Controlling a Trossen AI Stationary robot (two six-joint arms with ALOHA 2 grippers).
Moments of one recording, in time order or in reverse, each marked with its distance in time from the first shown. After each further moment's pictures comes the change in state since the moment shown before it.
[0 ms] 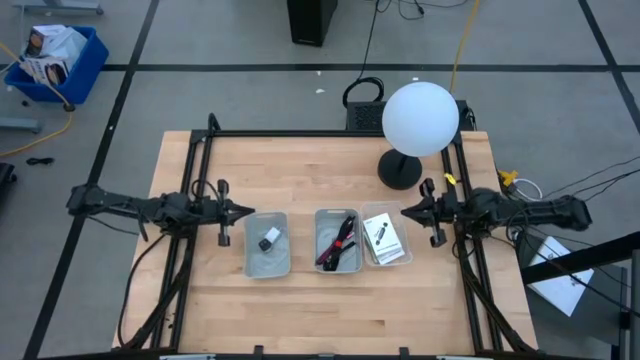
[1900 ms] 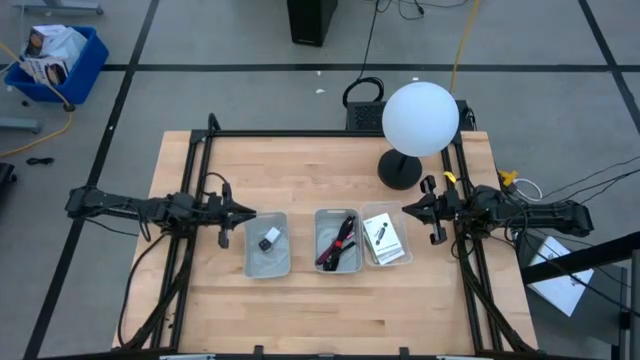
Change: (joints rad) left arm 0.041 0.004 0.000 -0.105 0.066 -0.280; right arm -0.079 0.000 -0.005 0.044 -0.088 -0.031
